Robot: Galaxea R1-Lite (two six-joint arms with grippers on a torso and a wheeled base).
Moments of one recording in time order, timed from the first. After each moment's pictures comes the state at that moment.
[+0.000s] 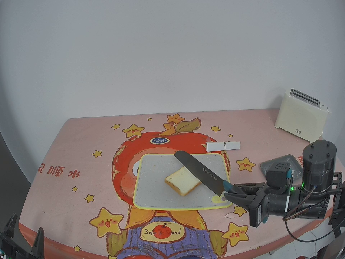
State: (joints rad) left arm 0.00 0.02 -0.02 0.00 0.01 0.00; right arm 0.82 1.50 -0.51 -0.49 -0.06 0.09
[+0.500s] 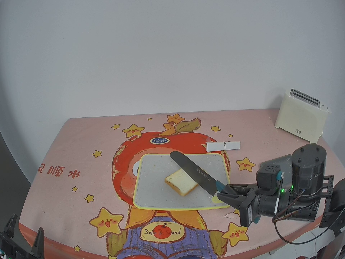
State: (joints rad) left arm 0.00 0.02 -0.02 0.00 0.01 0.00; right arm 0.82 1.57 -0.50 -0.57 -0.06 0.09
